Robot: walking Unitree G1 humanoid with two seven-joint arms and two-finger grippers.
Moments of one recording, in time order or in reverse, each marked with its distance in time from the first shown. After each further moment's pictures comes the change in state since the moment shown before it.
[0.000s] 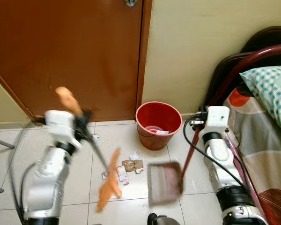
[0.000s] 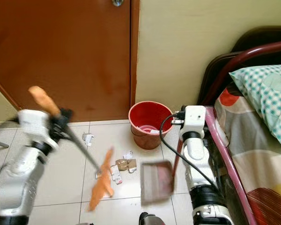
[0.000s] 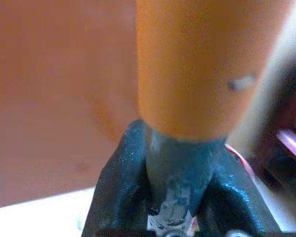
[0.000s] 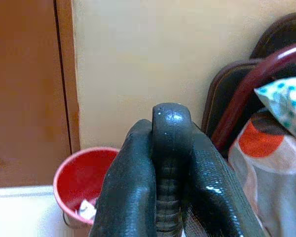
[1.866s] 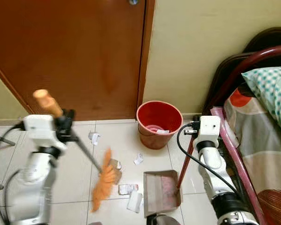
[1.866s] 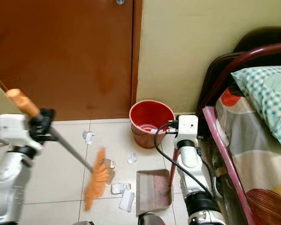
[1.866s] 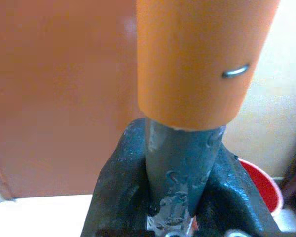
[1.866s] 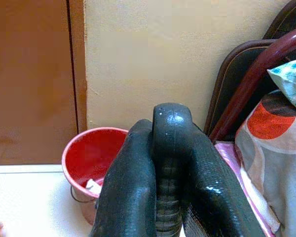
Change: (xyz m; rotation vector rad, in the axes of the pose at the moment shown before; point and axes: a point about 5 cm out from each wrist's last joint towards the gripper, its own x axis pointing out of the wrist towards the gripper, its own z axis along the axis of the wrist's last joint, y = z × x) left arm -0.017 0.029 0.013 -0.033 -0.111 0.208; right arm -0.011 0.012 -0.018 -0.004 0.045 0.004
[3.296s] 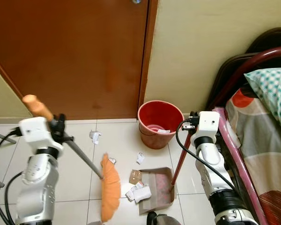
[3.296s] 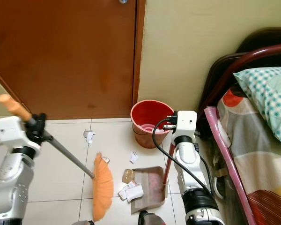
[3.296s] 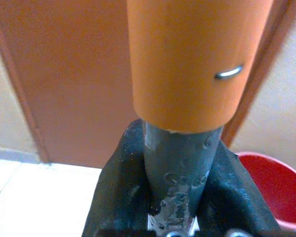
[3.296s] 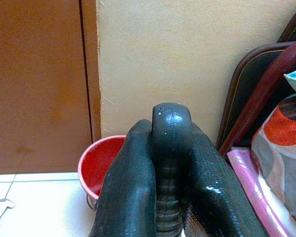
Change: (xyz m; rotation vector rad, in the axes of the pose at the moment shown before) left arm 0.000 0.020 -0.014 -0.011 0.056 0.185; right arm 0.005 0.006 0.013 0.056 -0.022 0.030
